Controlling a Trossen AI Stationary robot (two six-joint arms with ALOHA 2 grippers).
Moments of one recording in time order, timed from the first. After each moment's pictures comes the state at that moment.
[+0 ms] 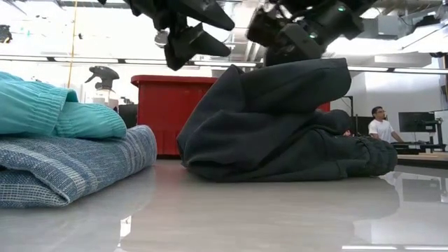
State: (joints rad) left arm -0.21 1.53 0.98 0.07 -0.05 -0.45; right arm 0.09 1.60 0.95 -0.05 0.08 0.01
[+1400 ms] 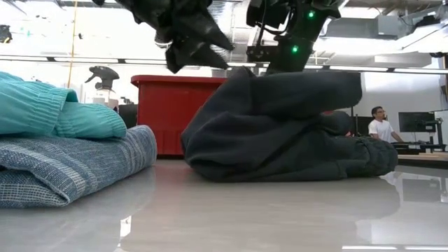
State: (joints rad) left arm -0.21 1.52 0.96 0.01 -0.21 -0.38; right arm -0.04 1.69 1.24 -0.67 0.49 0.08
